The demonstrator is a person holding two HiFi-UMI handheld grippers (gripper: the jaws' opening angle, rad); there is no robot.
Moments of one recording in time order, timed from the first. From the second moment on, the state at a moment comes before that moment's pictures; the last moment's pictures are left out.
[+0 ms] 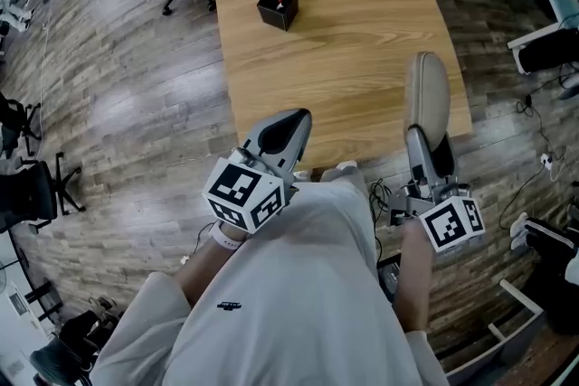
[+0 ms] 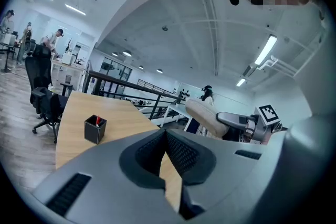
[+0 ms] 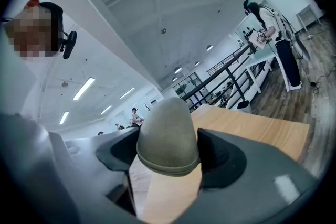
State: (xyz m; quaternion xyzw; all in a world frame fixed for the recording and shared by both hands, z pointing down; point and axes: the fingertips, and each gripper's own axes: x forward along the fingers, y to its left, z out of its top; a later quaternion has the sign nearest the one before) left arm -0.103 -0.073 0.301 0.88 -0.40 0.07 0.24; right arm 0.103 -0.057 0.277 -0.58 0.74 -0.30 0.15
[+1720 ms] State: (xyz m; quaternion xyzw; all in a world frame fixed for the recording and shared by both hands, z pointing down) left arm -0.105 -0.066 0.297 0.89 -0.37 0.07 0.25; right arm 0.083 -0.042 0.274 -0.56 0.74 -0.32 0.16
